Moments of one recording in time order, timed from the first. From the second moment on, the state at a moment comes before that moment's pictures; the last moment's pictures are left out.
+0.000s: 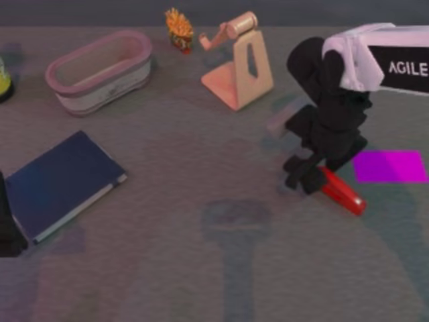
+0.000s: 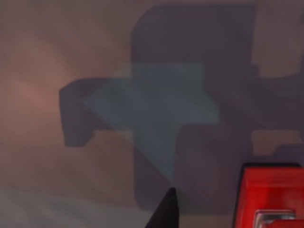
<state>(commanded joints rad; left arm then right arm) 0.00 0.00 0.00 0.00 0.00 0.00 0.42 2.25 1.62 -0.94 0.00 -0.34</state>
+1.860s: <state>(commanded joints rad) 0.00 0.00 0.00 0.00 0.00 0.00 0.42 2.17 1.88 -1.29 0.00 -0.33</state>
